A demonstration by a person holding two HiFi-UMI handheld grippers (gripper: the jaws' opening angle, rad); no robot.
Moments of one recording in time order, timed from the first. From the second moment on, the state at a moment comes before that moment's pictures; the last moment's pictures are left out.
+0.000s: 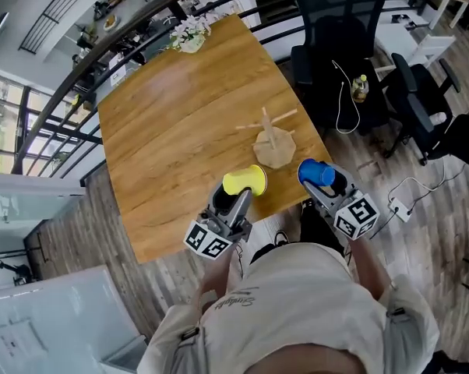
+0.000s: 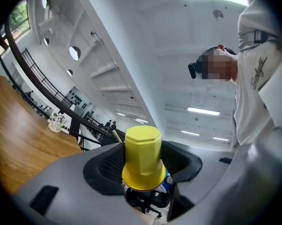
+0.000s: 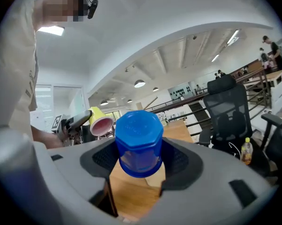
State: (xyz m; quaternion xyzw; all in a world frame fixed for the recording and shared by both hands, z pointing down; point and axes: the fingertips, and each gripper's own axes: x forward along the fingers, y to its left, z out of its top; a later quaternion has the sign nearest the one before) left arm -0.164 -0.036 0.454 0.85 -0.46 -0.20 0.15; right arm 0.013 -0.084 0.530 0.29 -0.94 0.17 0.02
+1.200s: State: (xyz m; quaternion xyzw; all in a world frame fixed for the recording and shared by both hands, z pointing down) left arm -0.155 -0.092 0.441 0.79 -0.56 -0.21 0.12; right arm -0.001 -0.222 0.575 0.19 -0.96 0.22 0.05
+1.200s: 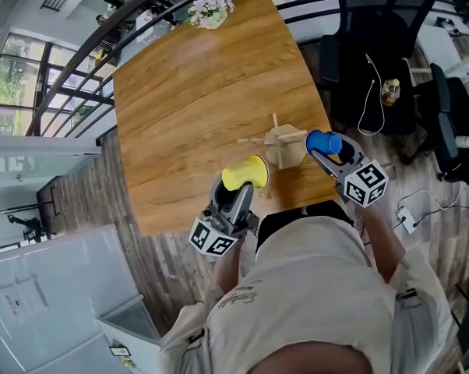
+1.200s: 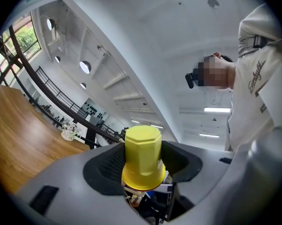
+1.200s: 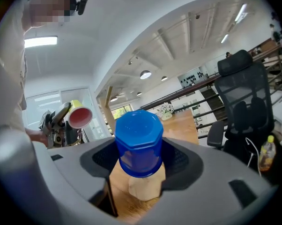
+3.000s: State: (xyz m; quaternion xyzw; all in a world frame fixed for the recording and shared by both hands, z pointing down) left arm -0.200 -0.060 0.431 0.79 -0.55 -0.23 0.12; right arm -0.065 -0.215 0.679 0.22 -0.88 0.41 0.04
